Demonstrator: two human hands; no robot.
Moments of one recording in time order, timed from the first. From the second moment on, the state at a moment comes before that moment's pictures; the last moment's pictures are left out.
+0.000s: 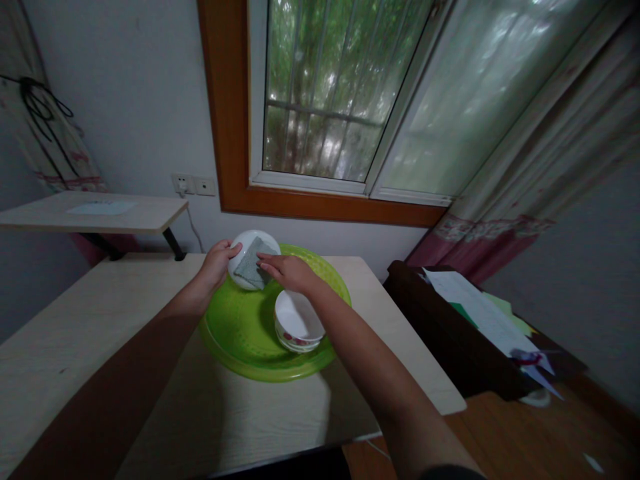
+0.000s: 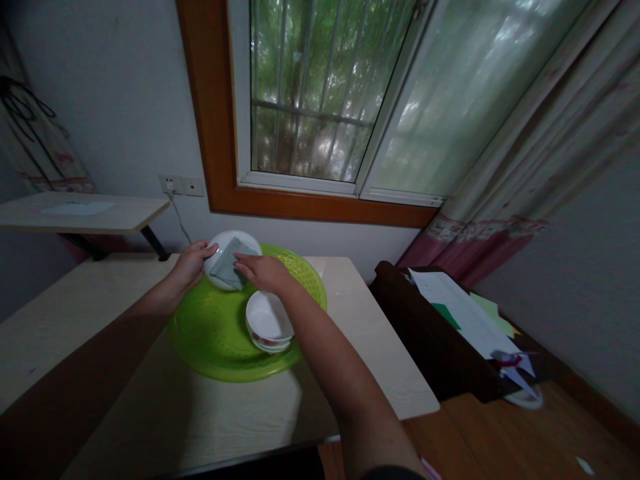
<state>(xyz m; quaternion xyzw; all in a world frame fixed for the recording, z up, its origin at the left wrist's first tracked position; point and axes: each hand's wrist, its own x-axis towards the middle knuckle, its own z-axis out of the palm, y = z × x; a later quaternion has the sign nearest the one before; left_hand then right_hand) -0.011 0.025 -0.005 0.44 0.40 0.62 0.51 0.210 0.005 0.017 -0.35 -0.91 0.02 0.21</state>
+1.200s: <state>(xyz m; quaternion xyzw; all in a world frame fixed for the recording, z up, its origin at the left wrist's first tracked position) -0.014 0.029 -0.006 0.46 0.41 0.64 0.47 0.217 0.007 0.019 -0.41 -0.90 0.01 0.16</state>
